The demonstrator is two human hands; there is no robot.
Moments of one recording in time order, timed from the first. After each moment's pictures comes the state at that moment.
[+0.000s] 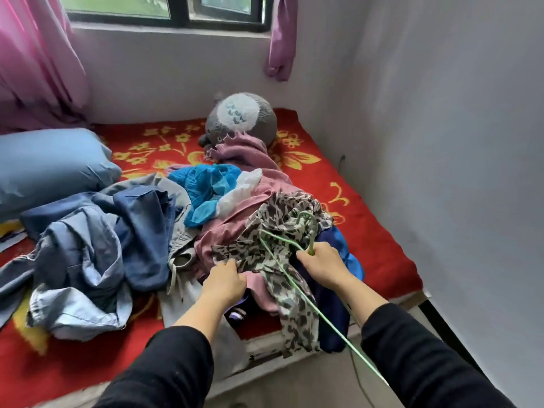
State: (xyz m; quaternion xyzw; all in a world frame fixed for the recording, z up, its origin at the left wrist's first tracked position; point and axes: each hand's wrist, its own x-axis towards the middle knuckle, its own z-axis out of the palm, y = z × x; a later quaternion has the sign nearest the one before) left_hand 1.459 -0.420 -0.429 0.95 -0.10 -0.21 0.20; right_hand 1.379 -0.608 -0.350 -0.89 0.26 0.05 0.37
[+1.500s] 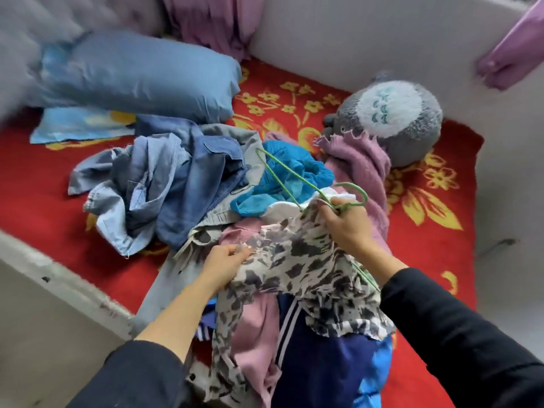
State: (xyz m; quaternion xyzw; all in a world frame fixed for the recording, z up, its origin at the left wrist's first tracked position) left_hand 1.596 -0.513 -0.450 0.76 0.31 -0.09 0.56; right_hand 1.729 -0.719 -0.394 -0.91 -0.10 0.04 0.39
